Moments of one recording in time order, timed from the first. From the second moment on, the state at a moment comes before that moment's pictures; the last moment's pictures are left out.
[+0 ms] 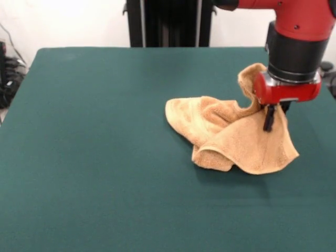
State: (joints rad) arm 0.07 -0.41 0.00 1.38 -0.05 0.51 1.71
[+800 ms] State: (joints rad) arm 0.11 -0.45 -0.01 1.38 0.01 0.51 1.71
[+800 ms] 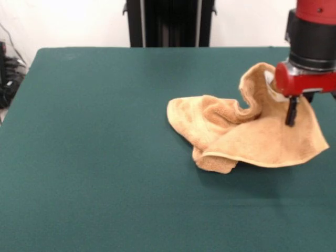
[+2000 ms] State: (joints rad) arm 0.20 -0.44 -0.07 1.38 0.11 0.48 1.71
